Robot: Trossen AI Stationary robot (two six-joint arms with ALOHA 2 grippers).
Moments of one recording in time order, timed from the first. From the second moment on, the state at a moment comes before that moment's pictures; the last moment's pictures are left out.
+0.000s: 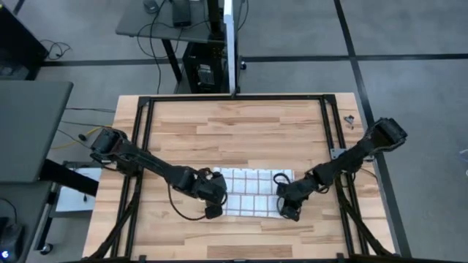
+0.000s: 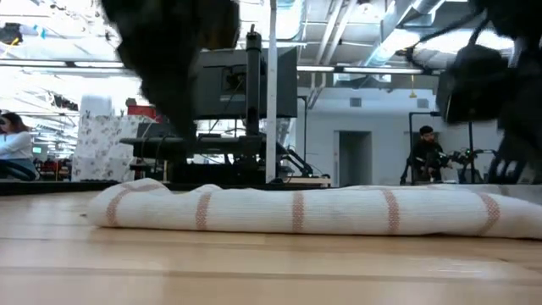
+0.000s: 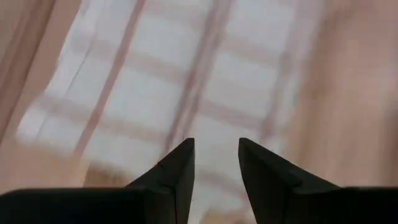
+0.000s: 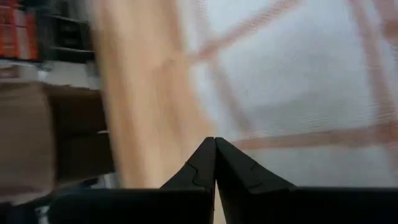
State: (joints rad) left arm -0.39 1.71 1.19 -0.51 -0.19 -0.60; right arm 0.49 1.44 0.49 0.18 -0.22 1.01
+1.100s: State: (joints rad) left arm -0.40 1.83 1.25 -0.61 -0.13 -0.51; right arm 0.55 1.33 0.49 0.20 -0.20 1.15
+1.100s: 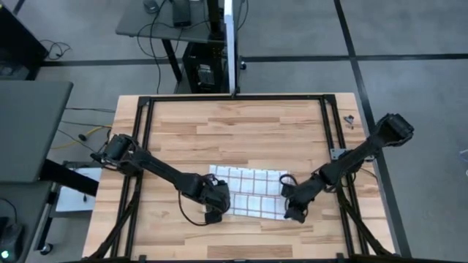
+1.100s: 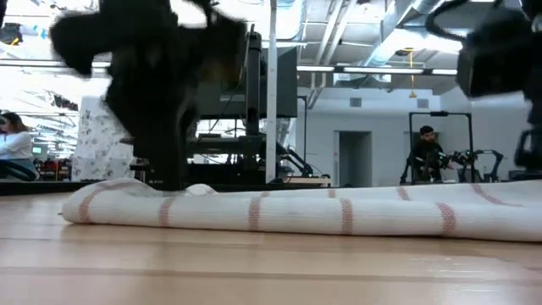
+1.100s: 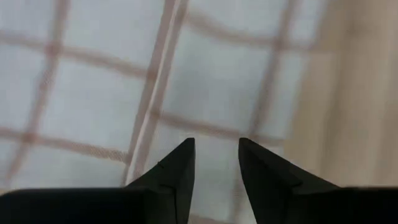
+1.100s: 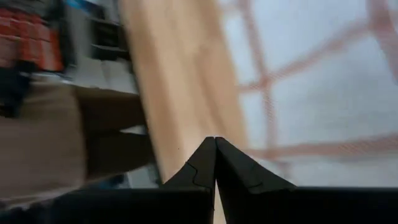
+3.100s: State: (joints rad) left arm -0.67 1.76 1.11 -0.42 -0.52 -0.53; right arm 0.93 1.85 1.14 -0.54 0.71 0.98
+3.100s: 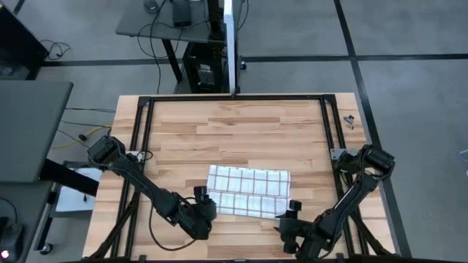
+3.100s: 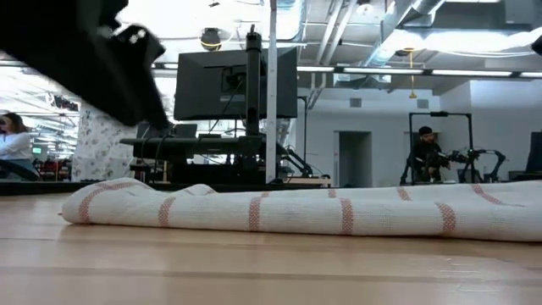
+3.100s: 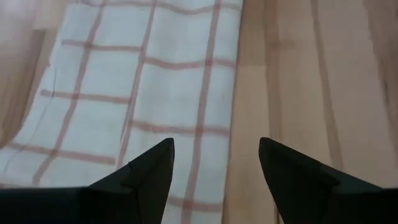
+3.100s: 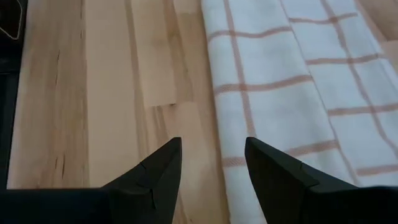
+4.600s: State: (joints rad) left arm -0.61 1.98 1.21 -0.54 -0.60 -0.54; right arm 0.84 1.89 1.14 -0.53 0.65 0.76
